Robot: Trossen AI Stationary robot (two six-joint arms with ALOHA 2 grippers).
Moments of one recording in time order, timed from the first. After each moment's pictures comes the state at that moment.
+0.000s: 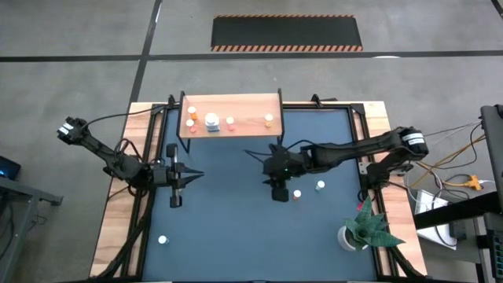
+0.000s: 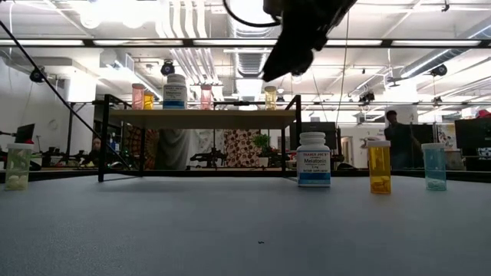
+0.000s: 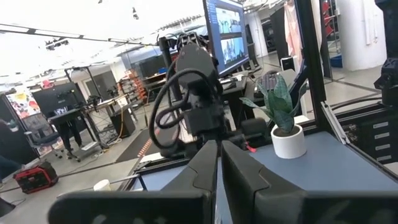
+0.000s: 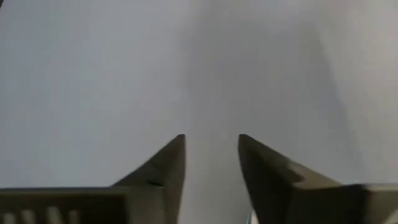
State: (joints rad) left arm -0.55 0.65 0.50 0.31 -0.61 0.35; right arm 0.09 1.60 1.24 -0.46 0.03 0.10
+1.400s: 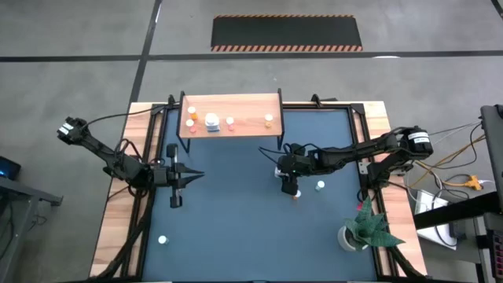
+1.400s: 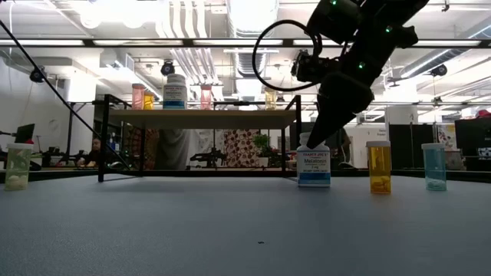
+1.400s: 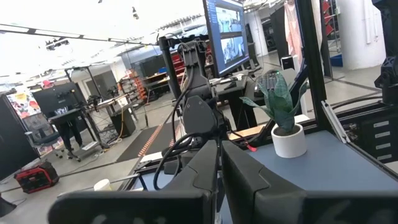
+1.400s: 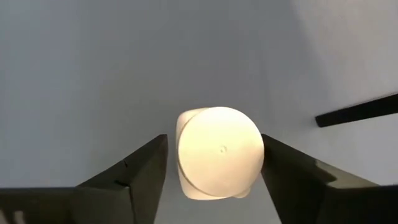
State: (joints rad) left arm -0.55 0.65 0.50 0.31 -0.61 0.35; right arm 0.02 1.55 0.87 -0.30 0.20 0.16
